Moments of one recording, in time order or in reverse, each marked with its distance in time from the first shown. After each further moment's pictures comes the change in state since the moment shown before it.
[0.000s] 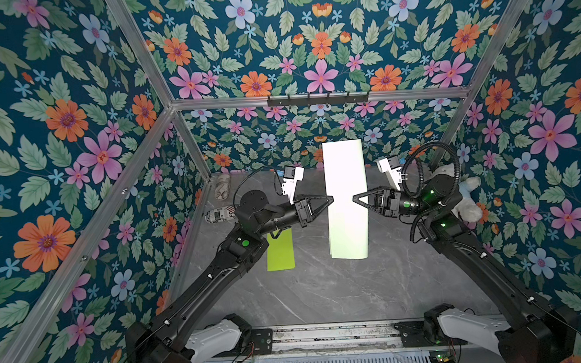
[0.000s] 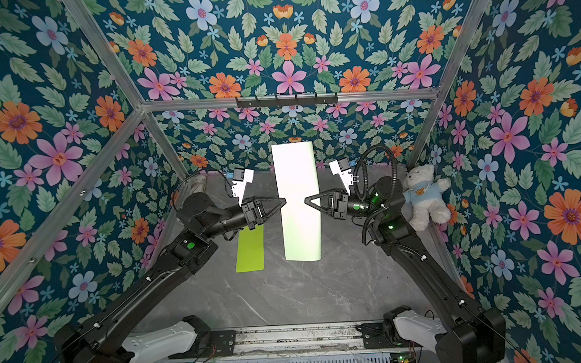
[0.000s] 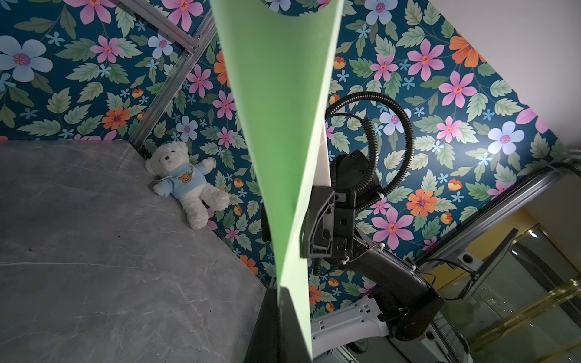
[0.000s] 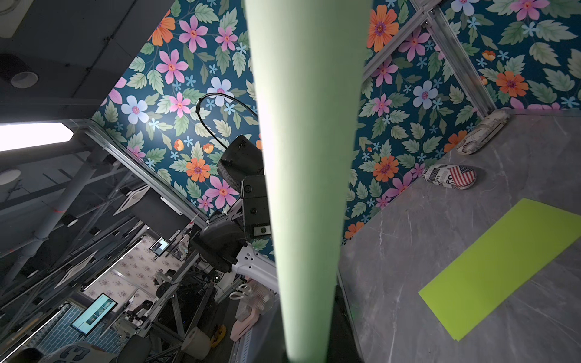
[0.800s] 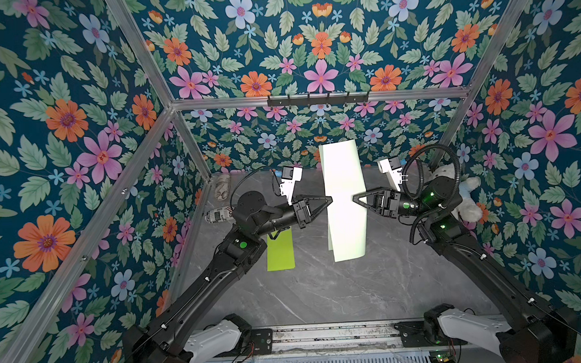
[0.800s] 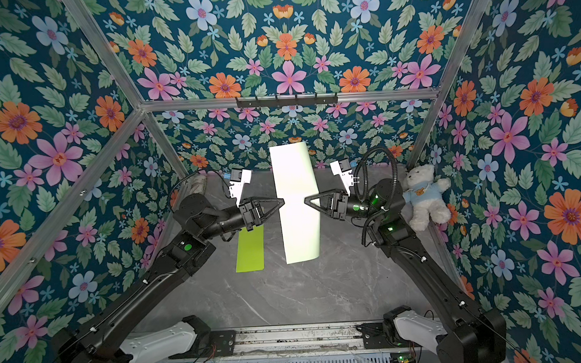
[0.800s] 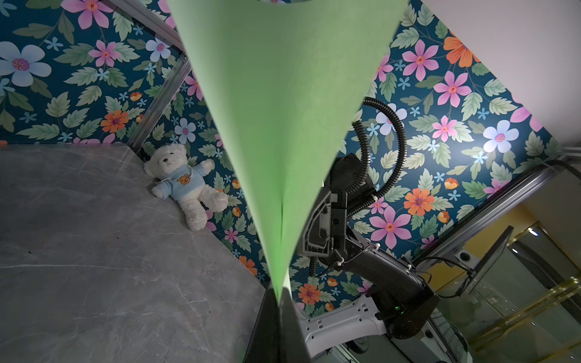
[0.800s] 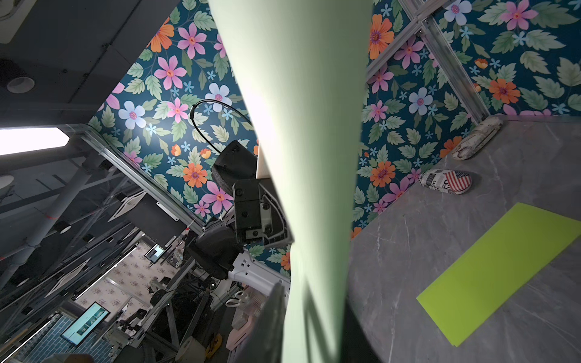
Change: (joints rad) left arm 0.000 -0.024 0.000 -0.011 0.001 0.004; right arm 0.006 -0.006 -0.001 -0.013 0.053 -0.021
